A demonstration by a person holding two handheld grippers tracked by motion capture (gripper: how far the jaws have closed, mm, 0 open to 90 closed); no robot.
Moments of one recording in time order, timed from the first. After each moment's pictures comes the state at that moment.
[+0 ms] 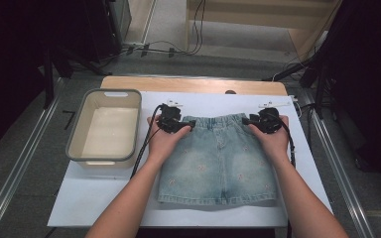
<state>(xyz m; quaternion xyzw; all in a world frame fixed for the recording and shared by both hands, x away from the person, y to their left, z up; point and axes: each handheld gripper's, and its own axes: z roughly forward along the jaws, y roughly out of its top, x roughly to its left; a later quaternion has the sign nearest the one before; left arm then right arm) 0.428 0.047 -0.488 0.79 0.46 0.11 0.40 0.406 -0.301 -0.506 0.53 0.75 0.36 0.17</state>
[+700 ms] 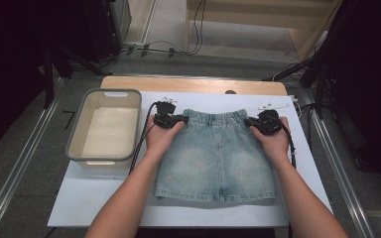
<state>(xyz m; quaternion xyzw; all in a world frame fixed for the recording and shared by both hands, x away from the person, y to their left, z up) 0.446 0.053 -0.479 0.79 0.45 0.08 0.41 0.402 -0.301 -0.500 0.51 0.76 0.36 0.19</state>
